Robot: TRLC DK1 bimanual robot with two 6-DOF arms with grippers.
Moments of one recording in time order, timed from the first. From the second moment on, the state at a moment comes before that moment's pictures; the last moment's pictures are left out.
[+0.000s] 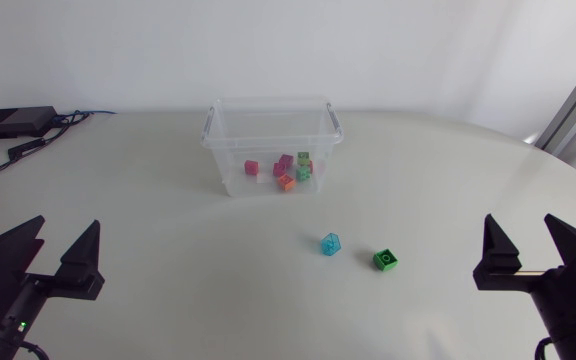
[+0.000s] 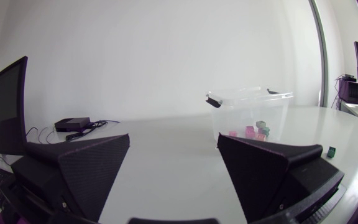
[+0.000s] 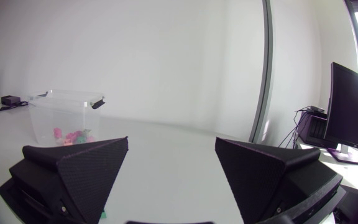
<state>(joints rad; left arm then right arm) -0.03 0.06 0.04 -0.02 -0.02 0.11 0.08 0.06 0.03 0.02 0.20 -0.10</state>
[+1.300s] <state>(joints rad) -0.38 1.61 1.01 -0.38 0.15 0.13 0.16 0.93 0.45 -0.15 0.05 0.02</state>
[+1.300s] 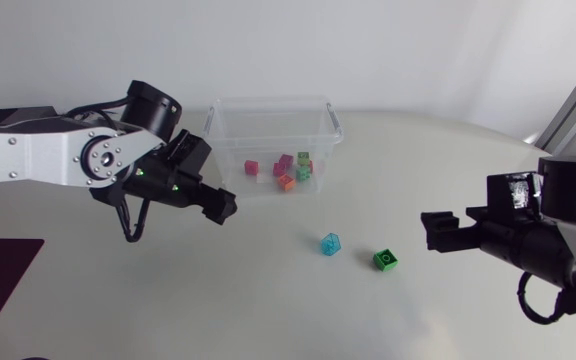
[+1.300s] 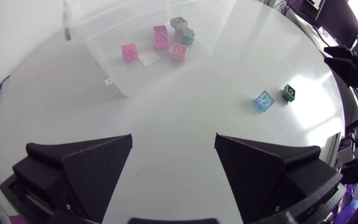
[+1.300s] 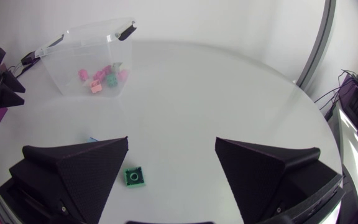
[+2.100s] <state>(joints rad) -0.57 2.04 1.34 -0.43 0.52 0.71 0.23 1.54 0.71 -0.35 -0.05 -0.12</state>
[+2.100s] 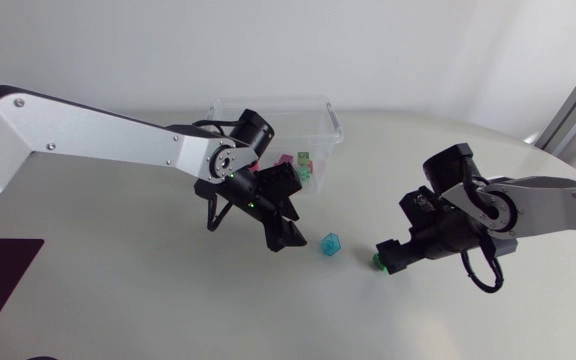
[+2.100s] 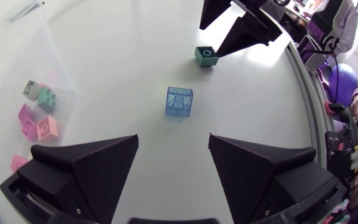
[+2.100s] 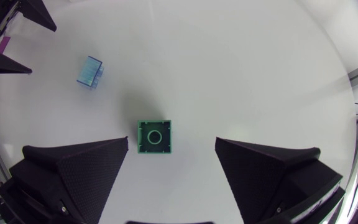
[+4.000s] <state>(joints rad) -0.70 2.23 1.72 -0.72 0.38 0.63 0.29 1.68 0.75 -0.30 -0.06 -0.21</state>
